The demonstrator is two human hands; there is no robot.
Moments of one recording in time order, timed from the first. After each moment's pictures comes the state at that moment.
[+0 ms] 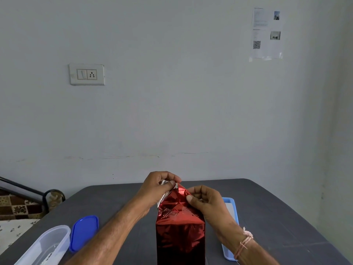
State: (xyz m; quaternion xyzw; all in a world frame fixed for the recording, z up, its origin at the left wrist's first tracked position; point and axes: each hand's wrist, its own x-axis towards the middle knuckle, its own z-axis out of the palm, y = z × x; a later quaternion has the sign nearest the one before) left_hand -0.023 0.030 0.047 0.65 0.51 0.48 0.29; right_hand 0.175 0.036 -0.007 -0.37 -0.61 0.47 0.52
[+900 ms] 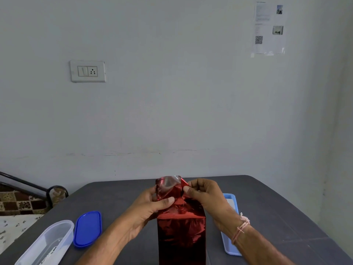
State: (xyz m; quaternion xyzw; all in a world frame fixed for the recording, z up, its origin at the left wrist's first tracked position) left_hand -0.041 -0.007 0.010 0.54 0.45 0.48 0.53; right_hand 0.169 0.030 0.015 -0.34 -0.62 0.49 0.51
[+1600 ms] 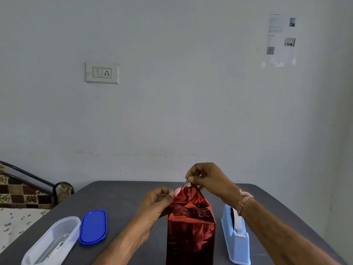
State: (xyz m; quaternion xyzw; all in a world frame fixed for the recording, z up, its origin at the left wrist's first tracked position) left_hand -0.039 -0.014 0.003 0.51 0.45 0.57 0.45; right_hand 0.164 0.064 0.072 -0.36 -0.79 0.31 0.39
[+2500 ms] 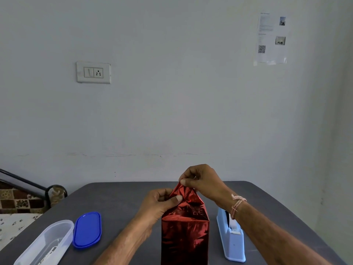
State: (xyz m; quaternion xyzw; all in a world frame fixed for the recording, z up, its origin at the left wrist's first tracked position) left_hand -0.020 -0.010 0.011 0.53 0.44 0.55 0.47; right_hand 0.162 0.051 0.066 -0.39 -0.78 0.28 0.40
